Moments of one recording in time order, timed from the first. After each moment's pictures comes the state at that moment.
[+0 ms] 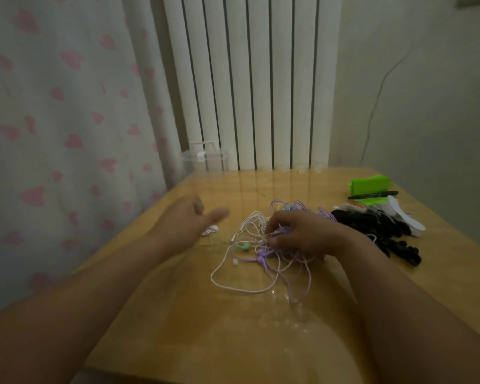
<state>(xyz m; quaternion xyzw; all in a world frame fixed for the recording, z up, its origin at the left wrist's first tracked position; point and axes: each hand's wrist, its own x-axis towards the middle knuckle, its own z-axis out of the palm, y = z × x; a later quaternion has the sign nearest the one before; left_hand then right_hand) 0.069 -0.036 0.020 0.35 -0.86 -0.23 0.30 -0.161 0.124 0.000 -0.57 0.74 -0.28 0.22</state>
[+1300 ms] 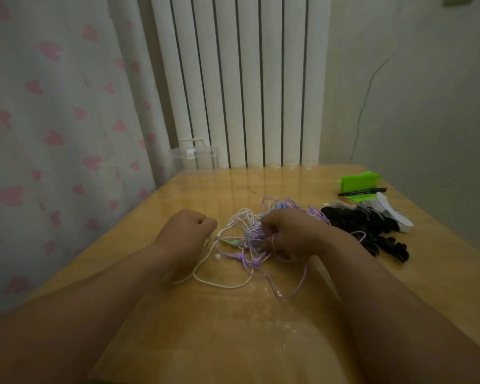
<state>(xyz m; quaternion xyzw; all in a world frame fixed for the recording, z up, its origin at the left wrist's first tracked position) 0.042 -0.047 -0.015 0.32 -0.87 -0.23 0.29 -0.154 0.113 -0.003 -0.58 0.78 -0.21 0.11</state>
